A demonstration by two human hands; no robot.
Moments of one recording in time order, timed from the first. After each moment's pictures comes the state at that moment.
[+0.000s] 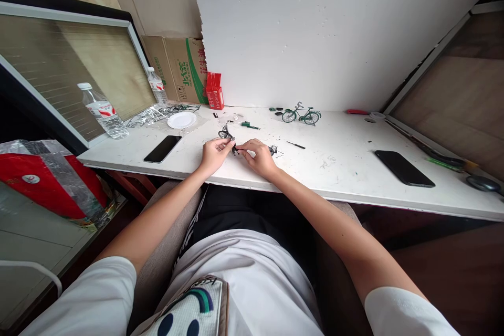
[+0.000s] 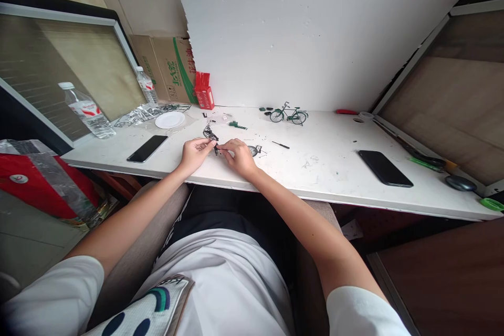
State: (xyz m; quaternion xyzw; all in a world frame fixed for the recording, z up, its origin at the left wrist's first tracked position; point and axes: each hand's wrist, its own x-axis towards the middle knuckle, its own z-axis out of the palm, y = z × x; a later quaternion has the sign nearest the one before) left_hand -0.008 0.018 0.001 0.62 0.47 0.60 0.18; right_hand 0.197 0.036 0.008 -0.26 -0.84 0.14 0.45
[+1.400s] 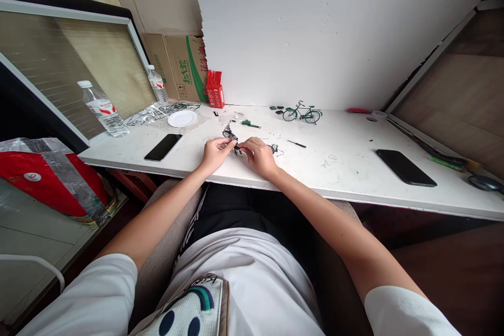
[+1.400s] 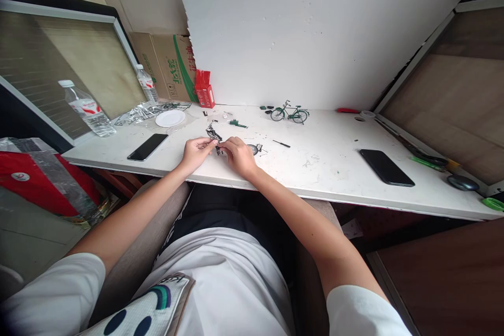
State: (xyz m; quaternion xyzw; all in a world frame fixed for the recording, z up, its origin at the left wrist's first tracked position) left_hand -0.004 0.017 0.002 0.59 0.47 0.60 0.27; right_hand 0.195 0.030 0.007 -0.32 -0.85 0.04 0.41
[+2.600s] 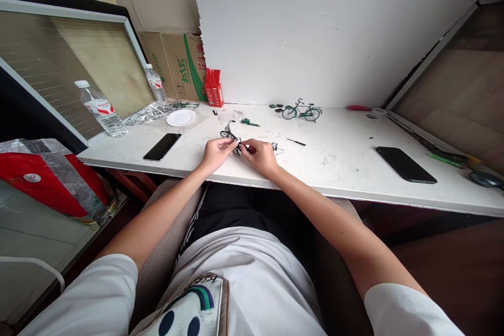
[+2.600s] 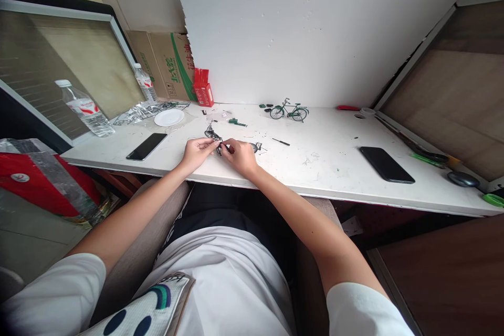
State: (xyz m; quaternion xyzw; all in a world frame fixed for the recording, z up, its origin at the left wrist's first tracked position) left_hand -0.004 0.018 -0.003 0.58 0.46 0.59 0.31; right_hand 0.194 0.022 0.011 -0.39 -0.80 0.09 0.44
